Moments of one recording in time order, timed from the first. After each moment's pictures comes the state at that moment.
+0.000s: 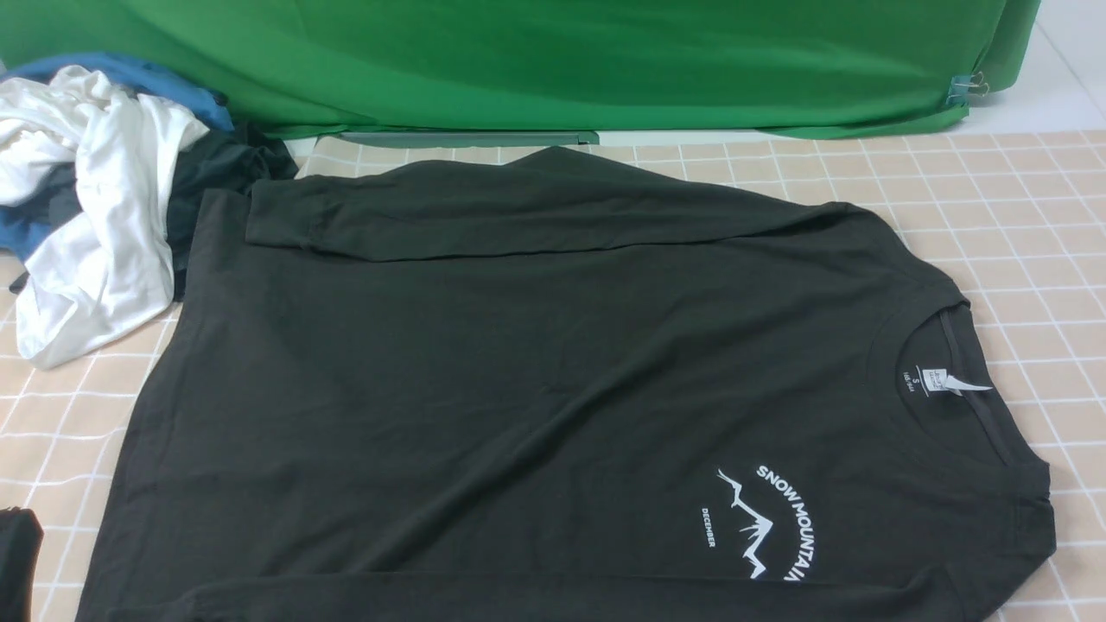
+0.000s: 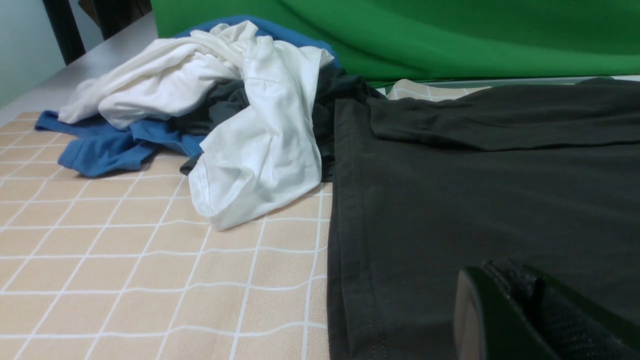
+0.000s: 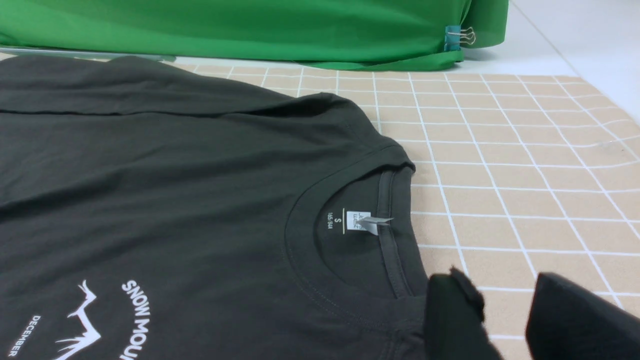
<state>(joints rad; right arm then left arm) 0.00 0.00 0.01 0.10 0.26 -0.09 0.06 0.00 0.01 0.01 0.24 0.08</state>
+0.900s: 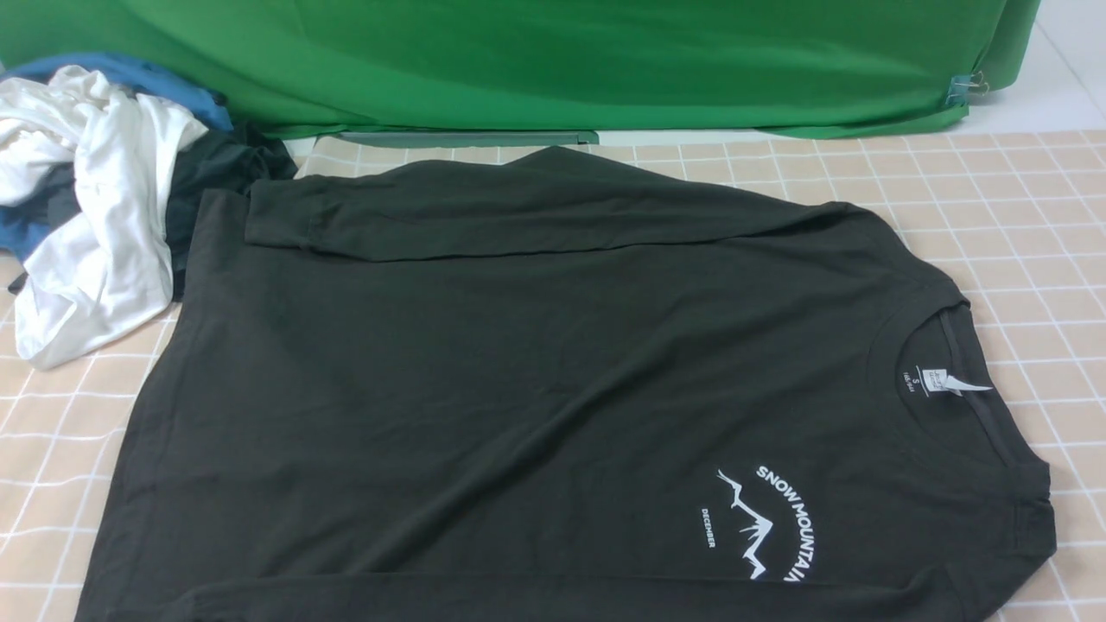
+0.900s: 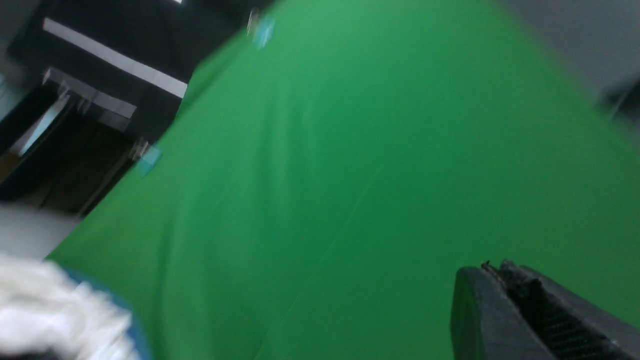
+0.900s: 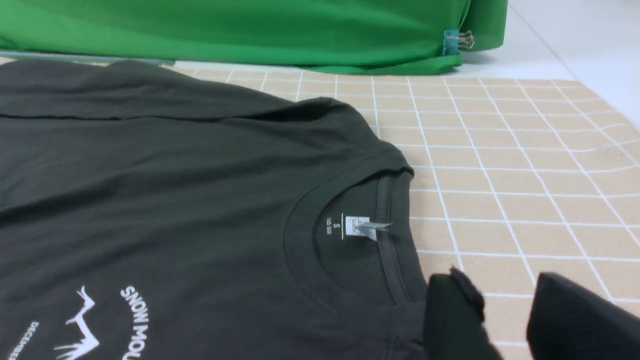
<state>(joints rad) 0.00 0.00 0.01 0.10 0.24 -0.08 0.06 0.00 0.01 -0.45 -0.54 -0.32</state>
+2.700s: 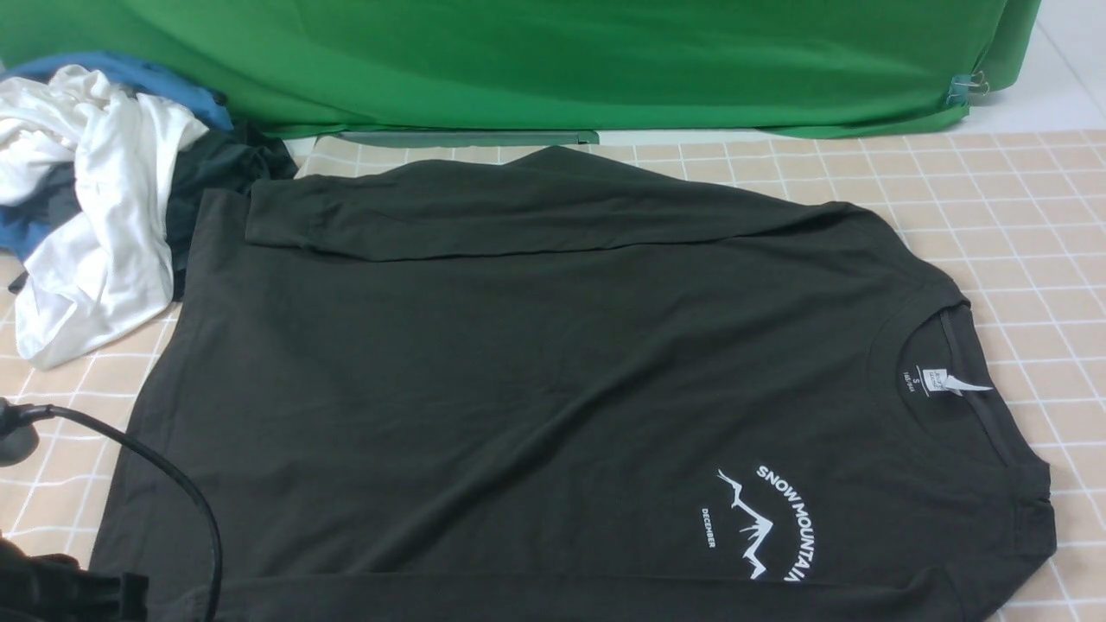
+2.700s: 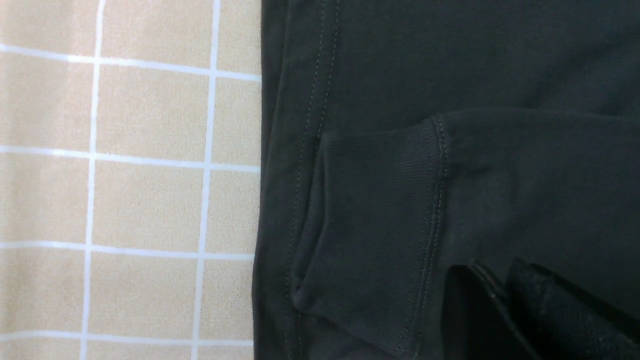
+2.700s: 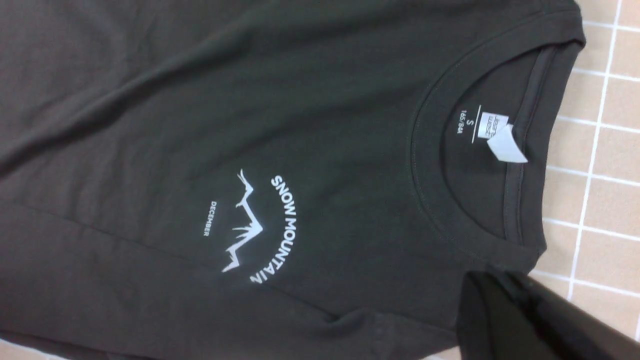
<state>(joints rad) 0.00 1.08 -1.09 0.27 1.10 -0.21 0.06 0.85 -0.52 -0.12 0.99 0.03</state>
